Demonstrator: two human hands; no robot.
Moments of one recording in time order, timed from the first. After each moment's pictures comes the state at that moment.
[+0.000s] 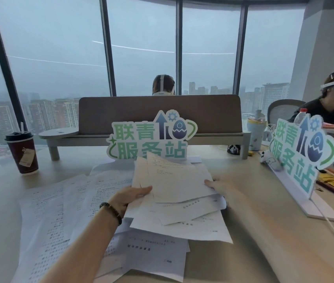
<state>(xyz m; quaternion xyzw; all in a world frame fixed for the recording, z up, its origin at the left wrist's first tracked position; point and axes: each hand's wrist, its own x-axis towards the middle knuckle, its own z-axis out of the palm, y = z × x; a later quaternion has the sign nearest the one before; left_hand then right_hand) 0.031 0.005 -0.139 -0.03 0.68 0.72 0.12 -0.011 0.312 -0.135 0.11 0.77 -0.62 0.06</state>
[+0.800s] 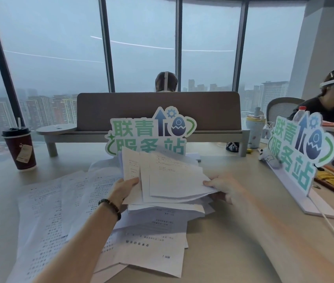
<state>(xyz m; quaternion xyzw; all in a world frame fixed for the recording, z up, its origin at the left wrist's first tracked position) 0.034 0.011 -0.136 -0.14 0.64 0.75 -0.04 -0.006 0.317 -0.131 0.11 0.79 -0.60 0.07</state>
